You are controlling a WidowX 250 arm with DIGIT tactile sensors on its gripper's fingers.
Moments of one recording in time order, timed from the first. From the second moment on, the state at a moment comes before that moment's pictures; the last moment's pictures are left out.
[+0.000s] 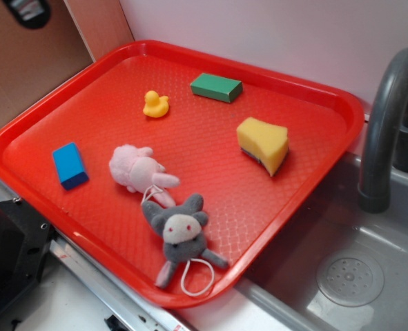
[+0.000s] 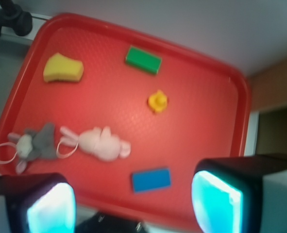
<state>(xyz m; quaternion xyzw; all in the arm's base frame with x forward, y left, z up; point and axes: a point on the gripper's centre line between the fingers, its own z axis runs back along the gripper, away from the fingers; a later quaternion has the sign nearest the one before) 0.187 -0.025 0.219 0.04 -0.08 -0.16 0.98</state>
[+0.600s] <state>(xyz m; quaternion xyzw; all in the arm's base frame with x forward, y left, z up) 0.265 -0.077 0.169 0.07 -0.05 -0.48 0.88</state>
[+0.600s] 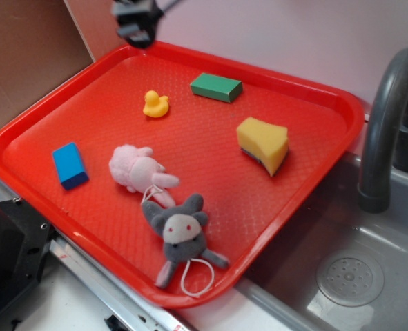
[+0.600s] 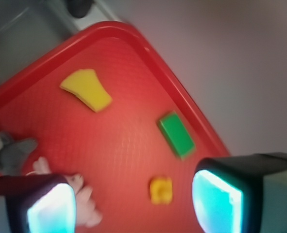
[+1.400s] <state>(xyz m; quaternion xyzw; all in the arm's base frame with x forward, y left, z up) 0.277 -0.137 0.043 0.09 0.07 -0.65 0.75</state>
